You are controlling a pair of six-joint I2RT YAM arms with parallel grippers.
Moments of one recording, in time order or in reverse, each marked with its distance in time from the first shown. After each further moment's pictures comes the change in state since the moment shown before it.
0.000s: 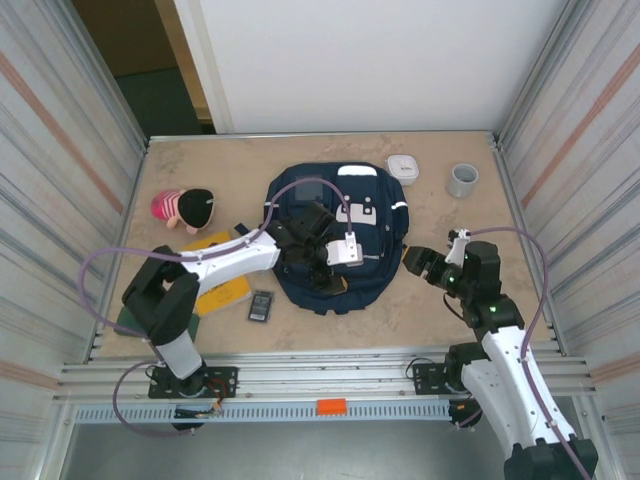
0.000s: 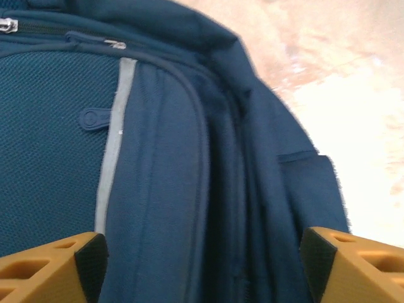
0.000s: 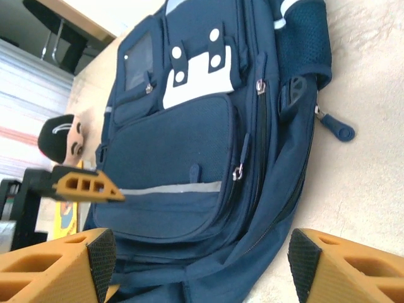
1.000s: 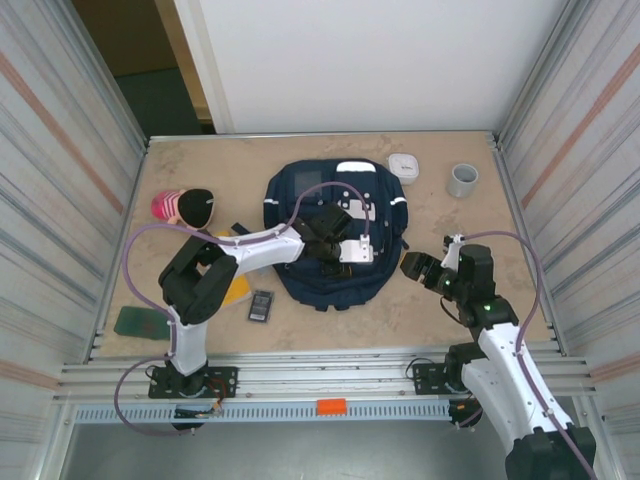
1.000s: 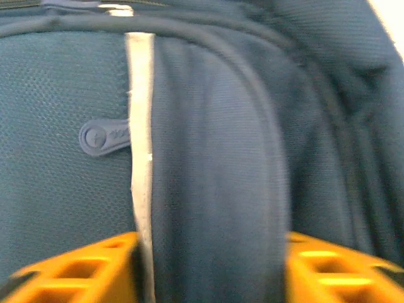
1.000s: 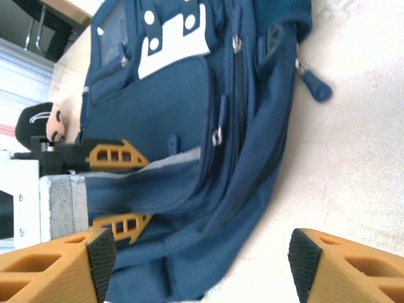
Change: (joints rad) left arm -0.016 0.207 0.116 0.054 -0.157 0.113; right arm 0.000 0.043 -0.068 0.045 -0.001 0.004
